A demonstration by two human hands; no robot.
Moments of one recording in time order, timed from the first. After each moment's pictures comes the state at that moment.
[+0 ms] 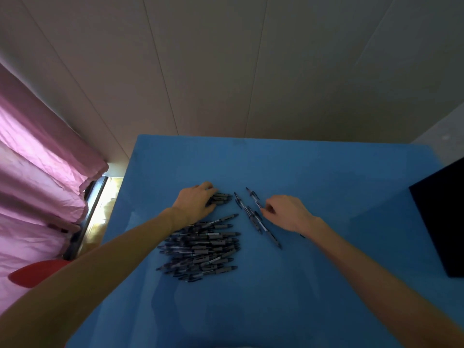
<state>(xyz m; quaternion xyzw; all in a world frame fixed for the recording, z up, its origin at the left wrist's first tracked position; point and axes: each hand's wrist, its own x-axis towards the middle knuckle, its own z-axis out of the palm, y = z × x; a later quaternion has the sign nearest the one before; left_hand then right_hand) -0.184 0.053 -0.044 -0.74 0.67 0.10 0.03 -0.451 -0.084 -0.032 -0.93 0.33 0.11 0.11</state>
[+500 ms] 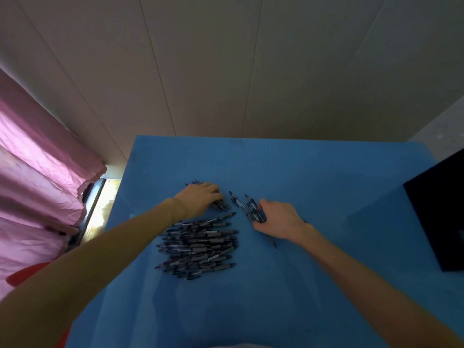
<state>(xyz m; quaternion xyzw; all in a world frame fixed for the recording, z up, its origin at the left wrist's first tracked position) -0.179 0.043 -0.036 -0.61 0.78 0.07 0.12 -0.448 -0.052 -0.031 -0.92 0.36 0.12 0.13</state>
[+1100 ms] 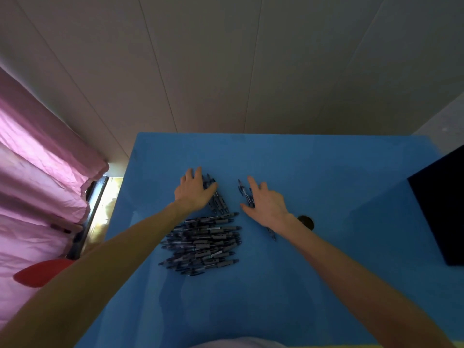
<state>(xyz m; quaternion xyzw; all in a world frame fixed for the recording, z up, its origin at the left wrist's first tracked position) -0.189 0.043 -0.041 -0.86 0.46 0.22 -0.08 -0.407 -0.048 -0.049 -0.91 0.41 0.07 0.06</state>
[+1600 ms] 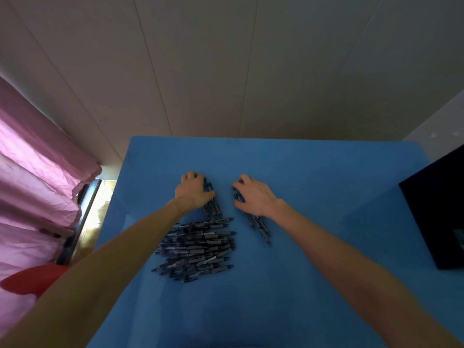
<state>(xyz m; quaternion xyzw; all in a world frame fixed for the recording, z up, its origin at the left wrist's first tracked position) -0.187 0.020 -0.042 -0.84 0.49 0.24 -0.05 -0.382 -0.089 -0.043 -0.96 0.27 0.08 0.08</state>
